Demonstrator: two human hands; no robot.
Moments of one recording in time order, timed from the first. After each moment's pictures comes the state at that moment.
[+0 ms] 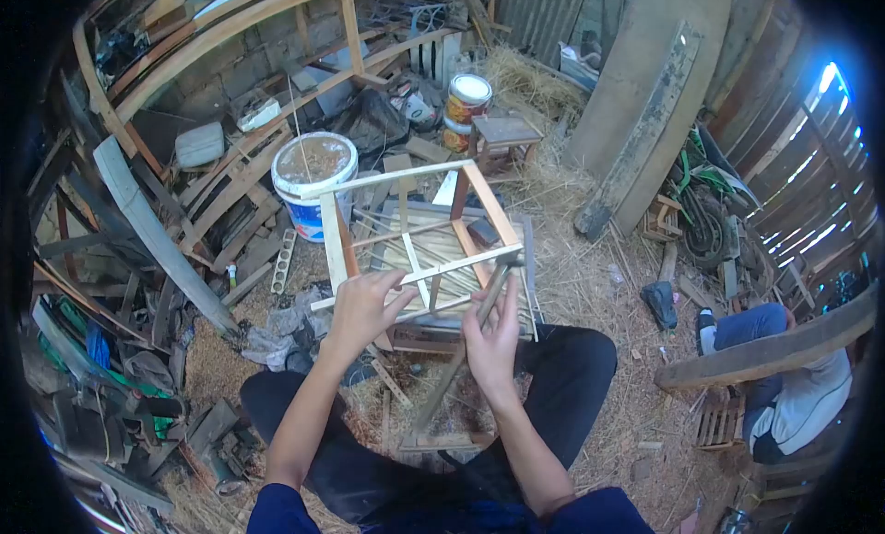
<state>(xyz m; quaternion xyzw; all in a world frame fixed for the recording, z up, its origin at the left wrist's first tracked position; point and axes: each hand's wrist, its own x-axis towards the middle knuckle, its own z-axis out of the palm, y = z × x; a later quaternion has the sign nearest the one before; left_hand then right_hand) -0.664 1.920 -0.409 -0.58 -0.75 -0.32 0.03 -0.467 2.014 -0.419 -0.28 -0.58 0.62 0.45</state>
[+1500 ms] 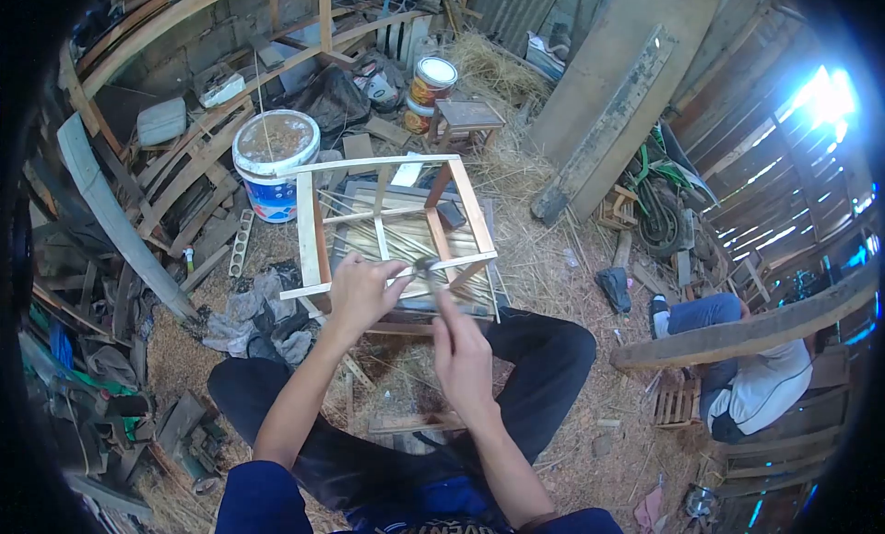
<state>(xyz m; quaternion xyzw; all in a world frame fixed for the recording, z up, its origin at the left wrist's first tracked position) -0.638 1.942 -0.420 -0.58 -0.76 -0.30 0.05 -0.432 1.975 -0.379 -0.31 -0.84 0.30 0.33</state>
